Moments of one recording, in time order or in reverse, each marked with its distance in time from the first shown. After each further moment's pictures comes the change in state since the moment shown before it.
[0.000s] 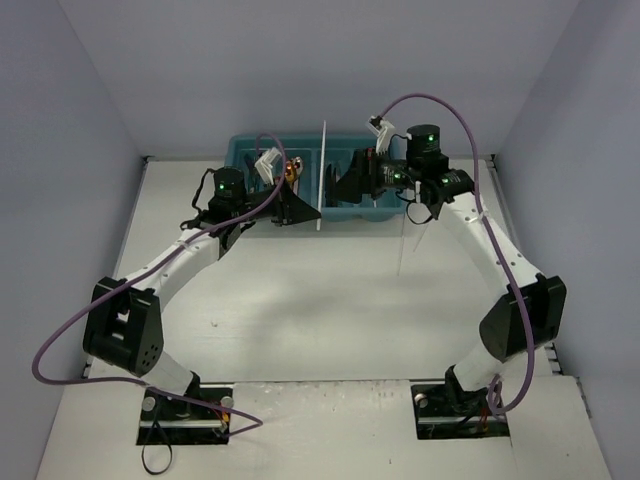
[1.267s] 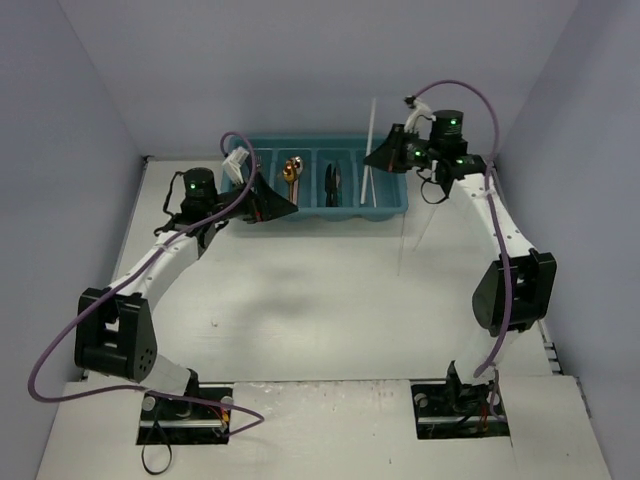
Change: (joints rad) left arm 0.161 -0.048 -0.069 -0.020 0.013 0.011; right arm -0.143 0.175 0.115 0.066 0.115 0.025
